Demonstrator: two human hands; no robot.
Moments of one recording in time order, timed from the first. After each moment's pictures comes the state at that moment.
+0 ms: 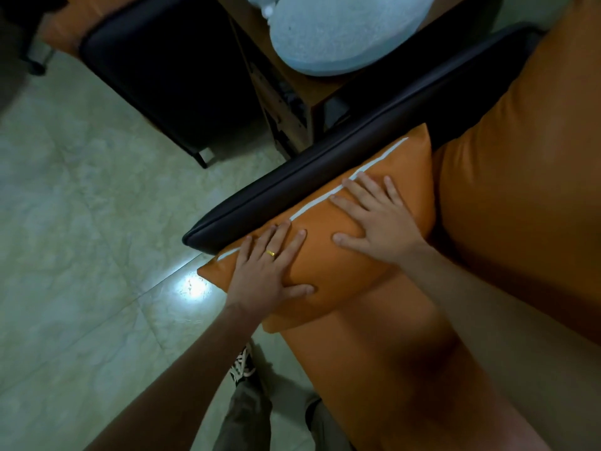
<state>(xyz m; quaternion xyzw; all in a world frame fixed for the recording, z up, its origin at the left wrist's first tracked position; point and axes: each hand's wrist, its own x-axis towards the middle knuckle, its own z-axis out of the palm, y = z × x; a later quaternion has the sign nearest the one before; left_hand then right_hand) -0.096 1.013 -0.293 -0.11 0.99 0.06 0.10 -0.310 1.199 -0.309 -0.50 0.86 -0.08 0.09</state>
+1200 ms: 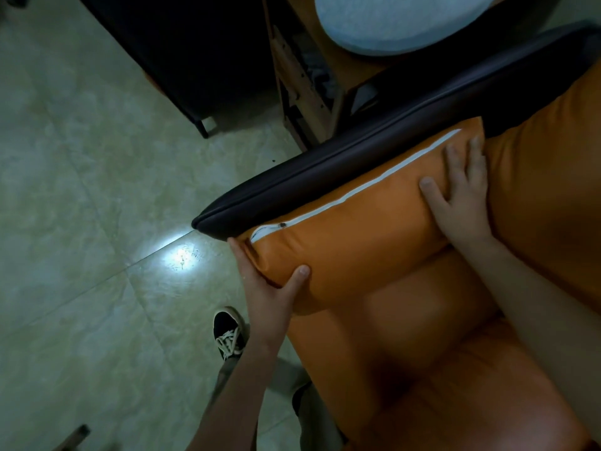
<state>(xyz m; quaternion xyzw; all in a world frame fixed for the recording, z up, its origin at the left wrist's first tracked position) -0.070 1.057 -0.286 -0.46 0.64 0.59 -0.16 -0.364 1.237 -0.300 -0.21 0.94 -0.26 0.11</state>
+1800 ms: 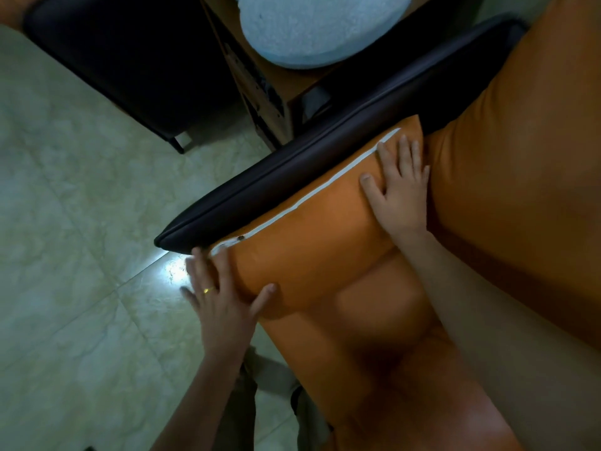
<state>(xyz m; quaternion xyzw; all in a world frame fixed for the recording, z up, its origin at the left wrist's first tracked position) -0.051 1.050 -0.286 -0.40 0.89 0.22 -0.01 -0.354 1.219 -0.300 -0.21 0.95 -0.21 0.09</state>
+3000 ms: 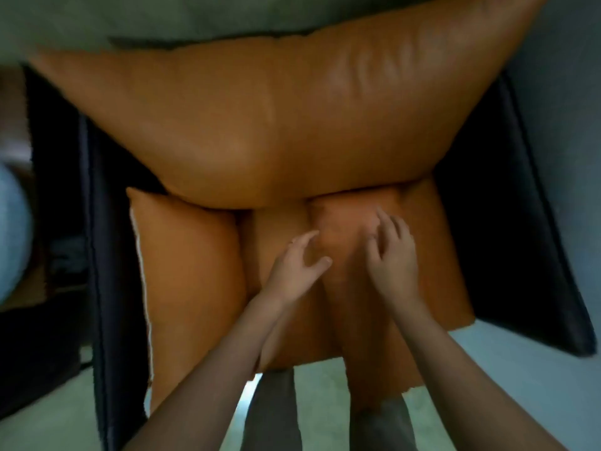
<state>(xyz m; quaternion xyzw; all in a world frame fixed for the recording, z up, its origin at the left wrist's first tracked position) -0.211 1.279 -0.234 0.16 0.80 0.36 0.45 -0.089 1.442 -0.229 0.44 0.84 -0.32 -0.04</state>
